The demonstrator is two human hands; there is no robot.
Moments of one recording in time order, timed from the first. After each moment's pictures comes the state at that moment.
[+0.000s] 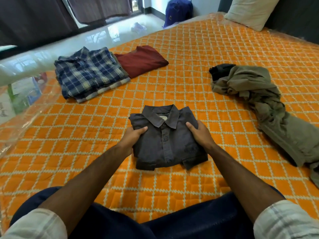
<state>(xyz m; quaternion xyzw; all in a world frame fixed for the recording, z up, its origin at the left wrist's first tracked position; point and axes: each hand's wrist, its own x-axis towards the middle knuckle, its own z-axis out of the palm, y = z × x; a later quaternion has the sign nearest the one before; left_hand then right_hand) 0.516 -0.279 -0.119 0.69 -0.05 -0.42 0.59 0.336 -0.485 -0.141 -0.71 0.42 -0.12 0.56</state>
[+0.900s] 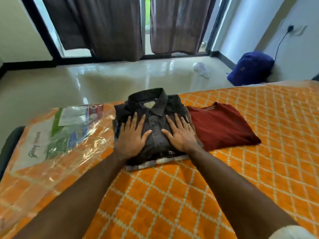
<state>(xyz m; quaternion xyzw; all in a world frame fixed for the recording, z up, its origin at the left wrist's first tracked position) 0.963 -0.259 -0.182 0.96 -0.26 -0.02 0.13 0.899 -0.477 -0.173 -0.98 0.11 0.05 0.12</state>
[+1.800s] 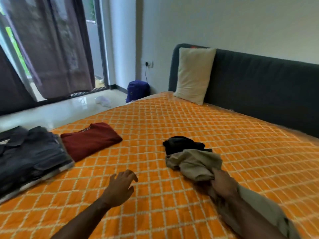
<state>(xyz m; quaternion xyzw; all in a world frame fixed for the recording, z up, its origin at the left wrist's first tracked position) 0.561 -0.505 -0.123 0.79 -0.60 -0.06 0.10 0.221 -0.757 -0.092 -0.84 0.53 0.01 0.12</state>
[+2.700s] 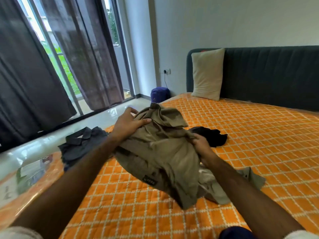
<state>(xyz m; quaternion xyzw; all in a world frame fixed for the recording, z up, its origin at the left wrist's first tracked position) 0.515 -0.384 0.164 0.82 -0.39 -0.08 0.42 0.294 -0.565 0.045 -0.57 0.34 -0.32 0.68</state>
